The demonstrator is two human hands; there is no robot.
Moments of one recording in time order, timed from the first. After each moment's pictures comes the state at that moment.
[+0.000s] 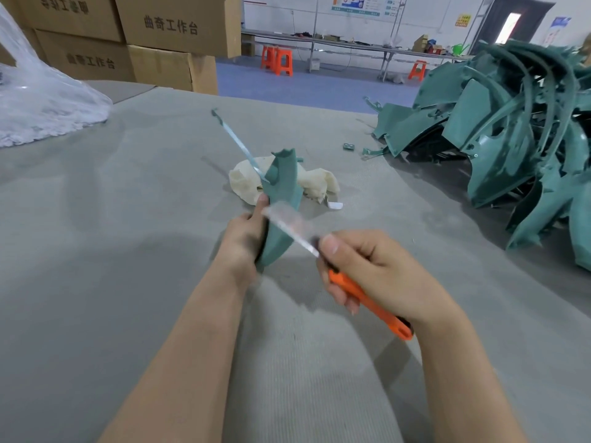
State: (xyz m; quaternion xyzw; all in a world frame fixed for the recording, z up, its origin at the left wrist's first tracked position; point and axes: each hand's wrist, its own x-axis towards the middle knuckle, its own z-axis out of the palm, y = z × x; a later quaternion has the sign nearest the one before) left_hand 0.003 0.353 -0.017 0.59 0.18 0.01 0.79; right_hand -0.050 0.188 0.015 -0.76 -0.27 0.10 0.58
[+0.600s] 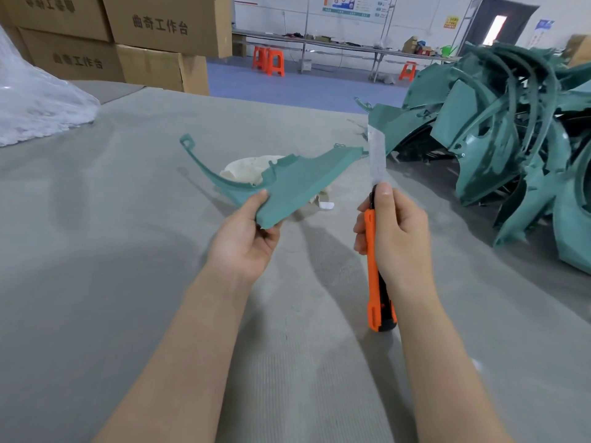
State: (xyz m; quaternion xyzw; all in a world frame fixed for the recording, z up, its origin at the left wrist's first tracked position) left_hand 0.002 0.342 0.002 0.34 0.16 -0.03 0.93; right_hand -0.026 0.184 0.007 -0.74 0.00 -0.22 0.64
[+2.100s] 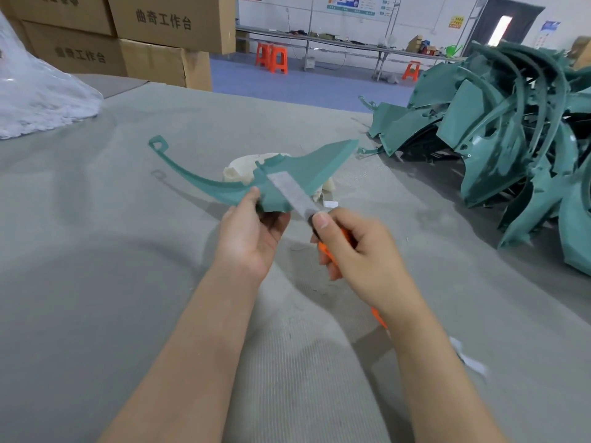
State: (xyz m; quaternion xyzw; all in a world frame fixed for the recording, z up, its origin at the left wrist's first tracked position) left_hand 0.003 0.338 0.002 0.30 0.13 0.04 0.94; right_hand -0.031 0.200 -0.007 -0.82 -0.17 -0.12 0.53
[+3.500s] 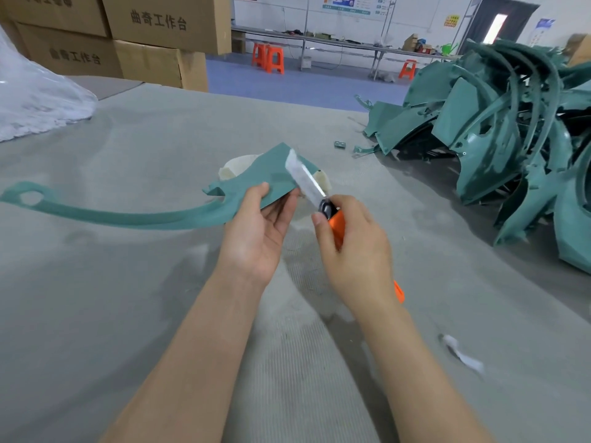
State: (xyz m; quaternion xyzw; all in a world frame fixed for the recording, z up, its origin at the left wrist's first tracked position) left_hand -0.005 0.329 0.003 0.28 0.08 0.03 0.96; right_hand -0.023 0.208 -0.020 -0.88 -0.10 -0.30 0.34
